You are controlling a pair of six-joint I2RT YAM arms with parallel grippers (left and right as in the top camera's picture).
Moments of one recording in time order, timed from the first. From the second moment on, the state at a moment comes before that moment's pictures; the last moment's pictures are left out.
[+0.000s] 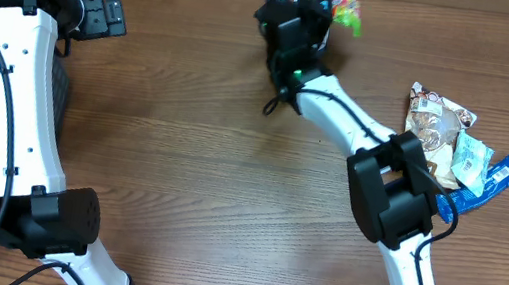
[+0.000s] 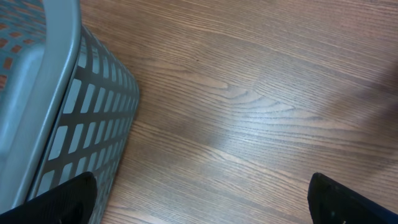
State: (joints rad) left arm 0.19 1.88 2.24 -1.45 -0.09 -0.15; right arm 0.60 2.38 1.91 0.08 0.95 -1.16
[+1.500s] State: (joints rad) left arm 0.19 1.88 2.24 -1.45 -0.09 -0.15; right arm -0.51 1.87 1.64 -1.10 -0.56 0.10
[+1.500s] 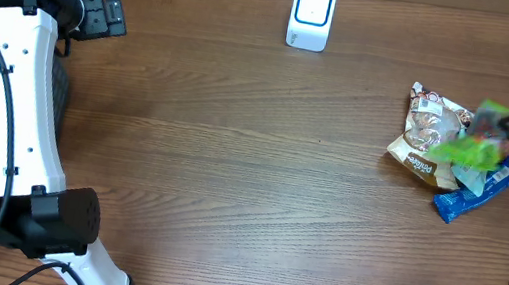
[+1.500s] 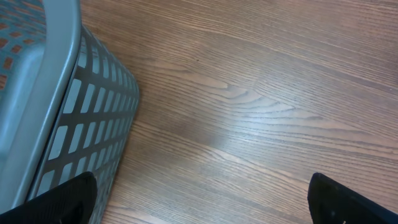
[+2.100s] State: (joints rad) left arm 0.19 1.88 2.24 -1.45 -0.09 -0.15; right arm -0.36 1.73 2.09 -1.53 -0.70 -0.09
